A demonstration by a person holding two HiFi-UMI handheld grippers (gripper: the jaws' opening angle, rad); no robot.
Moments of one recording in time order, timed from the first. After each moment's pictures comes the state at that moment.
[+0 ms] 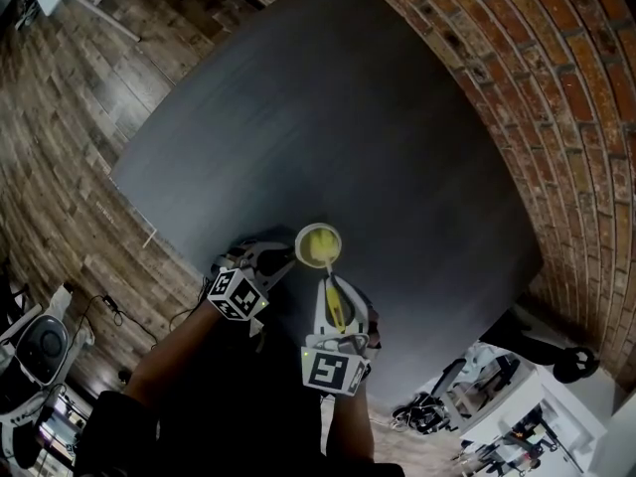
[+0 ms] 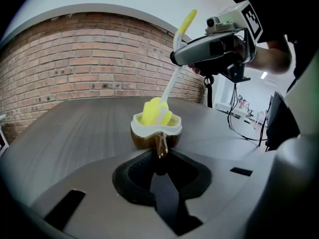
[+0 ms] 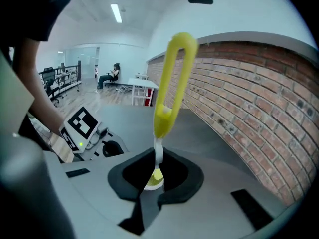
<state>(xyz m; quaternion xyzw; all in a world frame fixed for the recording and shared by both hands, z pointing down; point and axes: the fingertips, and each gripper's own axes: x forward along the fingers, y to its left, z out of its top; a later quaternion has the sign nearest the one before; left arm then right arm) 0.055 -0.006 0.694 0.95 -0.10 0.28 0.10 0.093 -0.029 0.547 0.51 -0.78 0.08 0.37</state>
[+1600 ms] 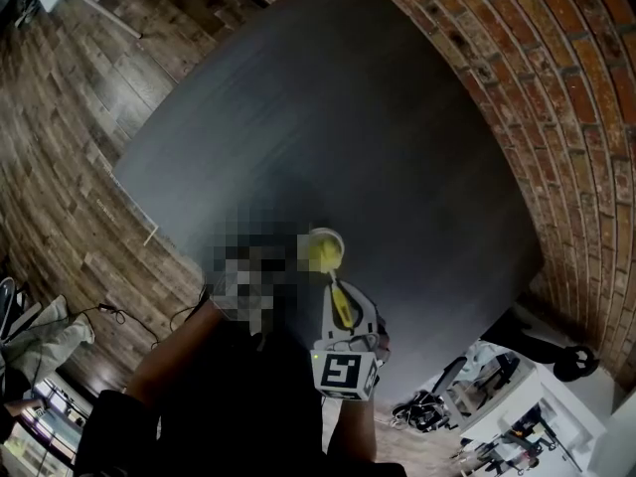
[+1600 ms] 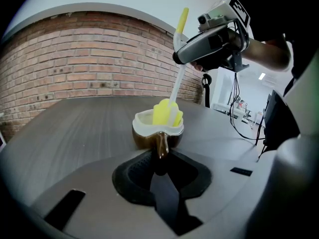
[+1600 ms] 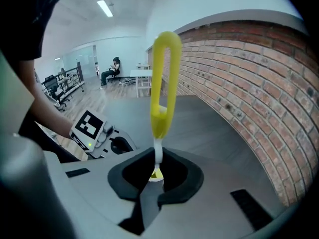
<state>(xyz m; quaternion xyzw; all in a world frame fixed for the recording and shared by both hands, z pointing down) 0.052 0.006 0.696 0.95 -0.09 0.28 0.10 0.094 -0.016 0.549 0.47 -0.77 0.17 0.40</state>
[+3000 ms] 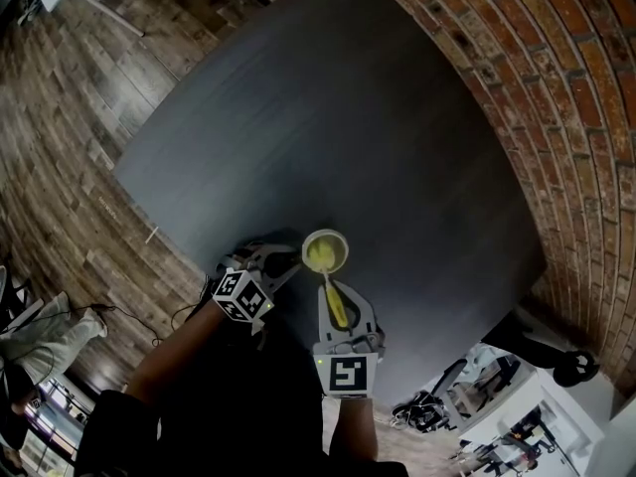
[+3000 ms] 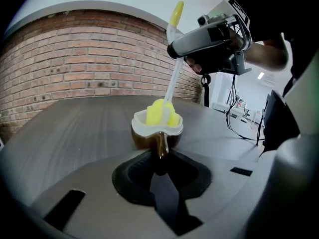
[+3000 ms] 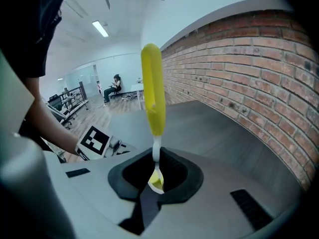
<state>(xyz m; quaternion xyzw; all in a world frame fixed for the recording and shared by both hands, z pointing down) 0.062 0.002 0.697 0.95 -0.08 0.29 0.10 0.082 -0.028 0.544 0.46 -0.81 0.17 0.31</state>
